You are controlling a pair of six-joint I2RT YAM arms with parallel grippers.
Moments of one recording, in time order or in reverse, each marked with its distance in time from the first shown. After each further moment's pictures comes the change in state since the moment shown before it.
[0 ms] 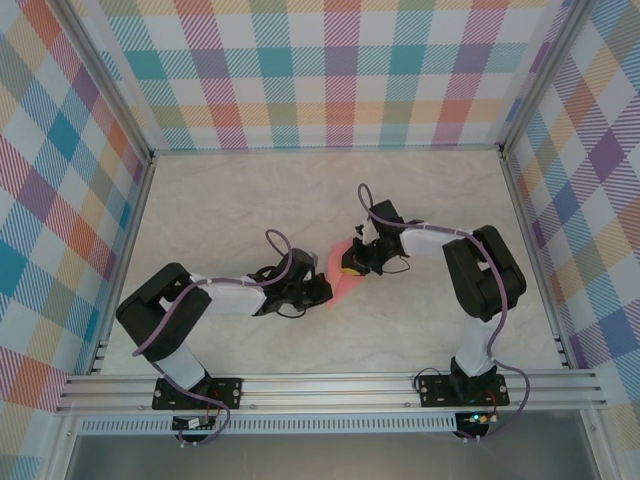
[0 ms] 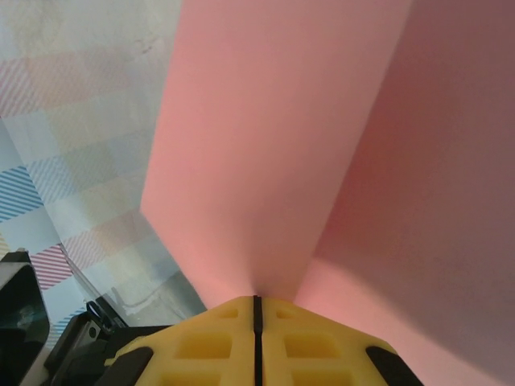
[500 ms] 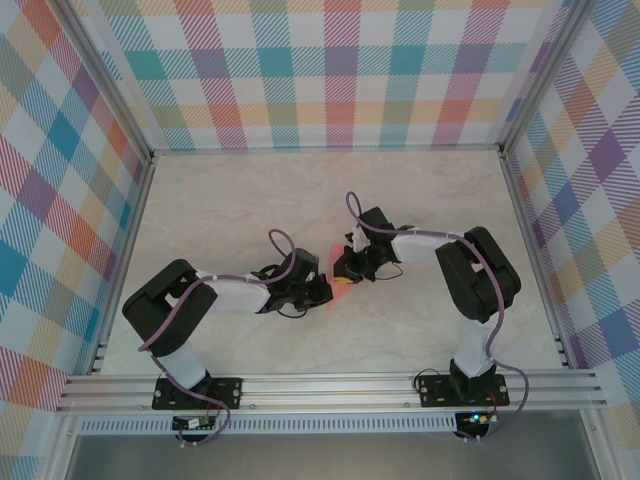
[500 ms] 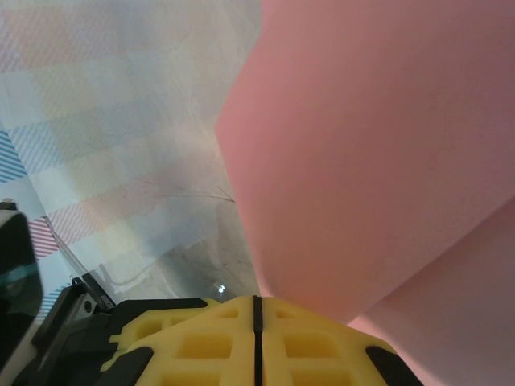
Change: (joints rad) left arm -0.001 0.034 0.032 -0.042 -0.004 0.005; right arm 0.064 0.017 -0.014 0.021 -0.003 -0.001
